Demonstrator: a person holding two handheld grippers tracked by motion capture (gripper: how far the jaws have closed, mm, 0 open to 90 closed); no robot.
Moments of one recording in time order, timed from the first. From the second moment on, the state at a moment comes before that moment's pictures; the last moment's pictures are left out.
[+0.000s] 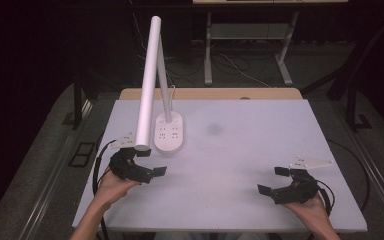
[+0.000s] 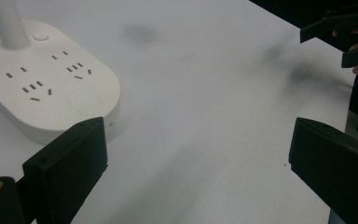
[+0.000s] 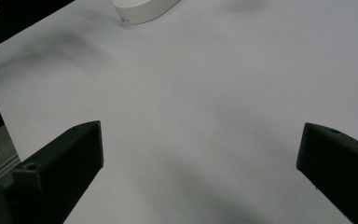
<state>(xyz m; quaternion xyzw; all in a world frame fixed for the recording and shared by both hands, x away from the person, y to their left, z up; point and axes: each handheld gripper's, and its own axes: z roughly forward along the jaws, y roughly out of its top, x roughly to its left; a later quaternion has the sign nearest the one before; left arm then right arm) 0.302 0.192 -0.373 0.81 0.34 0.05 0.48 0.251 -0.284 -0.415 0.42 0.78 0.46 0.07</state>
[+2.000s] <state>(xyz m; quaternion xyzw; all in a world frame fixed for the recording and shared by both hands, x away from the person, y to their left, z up) 0.387 0.218 -0.342 0.81 0.39 0.08 0.43 0.250 -0.283 -0.414 0.41 0.78 0.46 0.07</state>
